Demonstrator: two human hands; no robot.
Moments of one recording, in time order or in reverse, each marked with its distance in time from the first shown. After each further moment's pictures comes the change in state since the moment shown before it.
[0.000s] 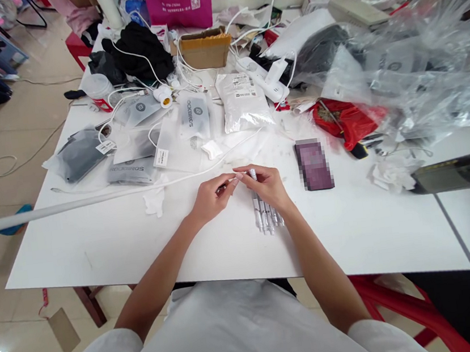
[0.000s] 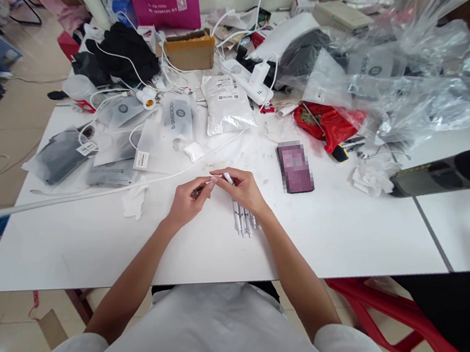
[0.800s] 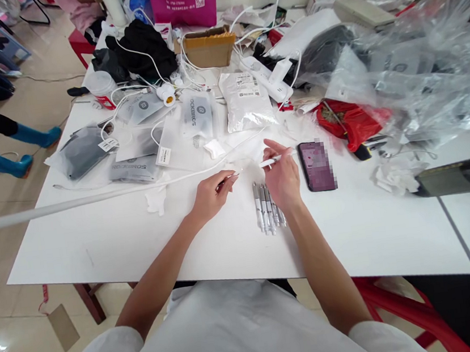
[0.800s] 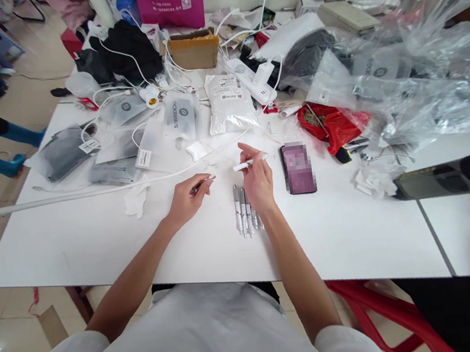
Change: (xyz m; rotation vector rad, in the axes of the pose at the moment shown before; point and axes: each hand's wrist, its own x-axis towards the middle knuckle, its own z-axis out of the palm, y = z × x) left_hand 0.000 -0.012 0.000 0.044 0.094 0.047; right_hand 0.013 0.003 -0.008 0.313 0.298 -0.083
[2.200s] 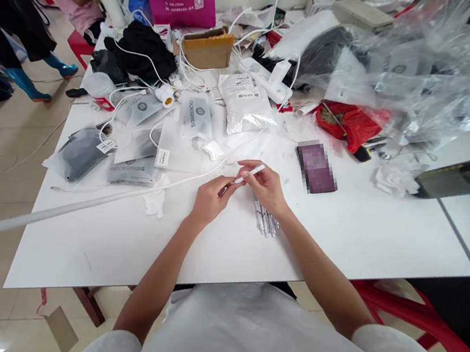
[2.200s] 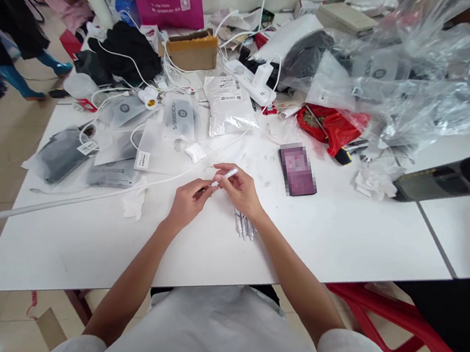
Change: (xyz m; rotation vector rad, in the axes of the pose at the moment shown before) left_hand -0.001 -0.006 0.004 0.143 -0.028 0.101; right_hand -0.019 0.006 0.018 -0.165 -0.234 -0.002
